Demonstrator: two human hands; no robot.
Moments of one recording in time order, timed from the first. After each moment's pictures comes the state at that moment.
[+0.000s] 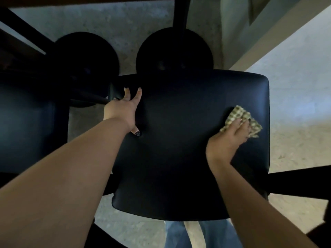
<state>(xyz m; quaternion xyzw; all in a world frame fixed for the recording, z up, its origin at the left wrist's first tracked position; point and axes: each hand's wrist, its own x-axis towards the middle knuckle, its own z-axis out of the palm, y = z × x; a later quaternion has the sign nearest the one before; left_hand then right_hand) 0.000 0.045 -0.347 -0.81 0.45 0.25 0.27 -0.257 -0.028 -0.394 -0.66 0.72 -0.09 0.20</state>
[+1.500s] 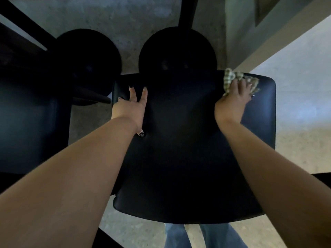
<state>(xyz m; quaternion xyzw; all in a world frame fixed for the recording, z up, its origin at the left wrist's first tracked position) -0.003 0.042 -0.360 -0.80 0.46 0.24 0.30 -0.206 -0.122 -0.395 -0.75 0.63 -0.10 0.20</state>
